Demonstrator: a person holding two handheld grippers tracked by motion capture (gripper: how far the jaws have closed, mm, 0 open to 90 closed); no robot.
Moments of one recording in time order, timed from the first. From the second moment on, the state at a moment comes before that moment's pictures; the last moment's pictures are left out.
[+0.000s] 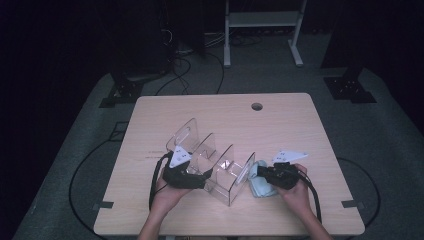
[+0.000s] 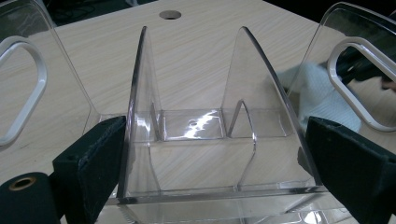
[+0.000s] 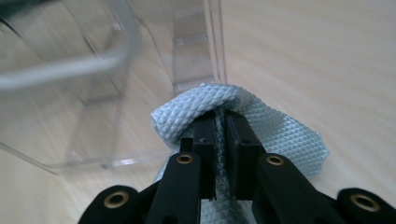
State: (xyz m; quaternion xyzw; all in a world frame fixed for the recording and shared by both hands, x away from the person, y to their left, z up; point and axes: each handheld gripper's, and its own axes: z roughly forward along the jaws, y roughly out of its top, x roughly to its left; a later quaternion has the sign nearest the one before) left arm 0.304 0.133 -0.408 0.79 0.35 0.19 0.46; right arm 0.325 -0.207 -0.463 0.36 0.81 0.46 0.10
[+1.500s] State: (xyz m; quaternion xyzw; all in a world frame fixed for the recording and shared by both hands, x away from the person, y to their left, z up) left arm 0.303 0.132 -0.408 0.79 0.36 0.18 0.46; right arm 0.316 -0.201 -0.455 0.35 0.80 0.48 0.10
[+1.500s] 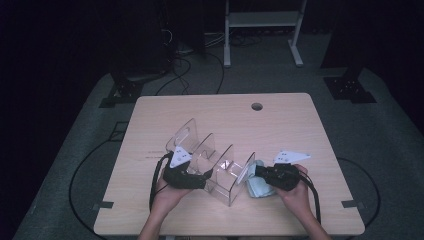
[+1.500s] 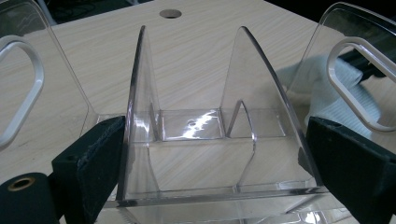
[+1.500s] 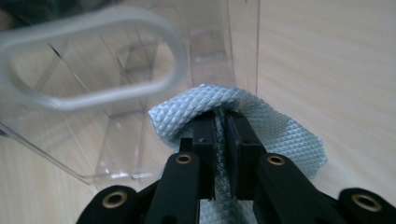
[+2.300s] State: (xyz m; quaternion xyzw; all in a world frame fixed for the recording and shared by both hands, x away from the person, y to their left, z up) left arm 0.303 0.132 -0.408 0.79 0.36 0.18 0.46; right arm 0.307 -0.191 -0.453 0.33 0.81 0.47 0.11
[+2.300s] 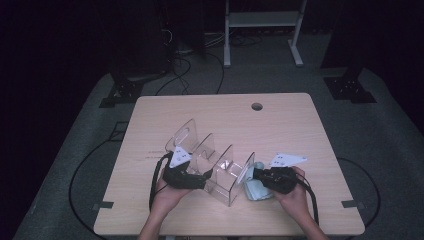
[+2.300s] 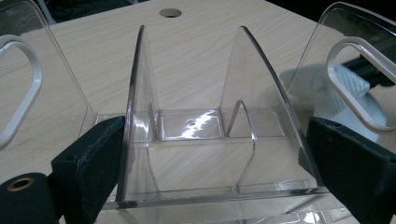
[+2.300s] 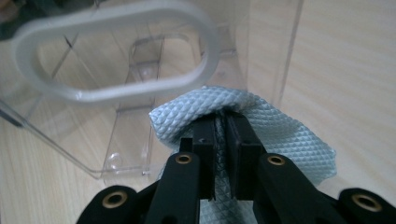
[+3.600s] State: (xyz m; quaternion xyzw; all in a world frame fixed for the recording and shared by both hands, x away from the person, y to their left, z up) left arm 0.304 0.134 -0.408 0.79 0.36 0.19 0.45; right arm 0.281 -0.166 -0.451 0.28 0.83 0.47 0.06
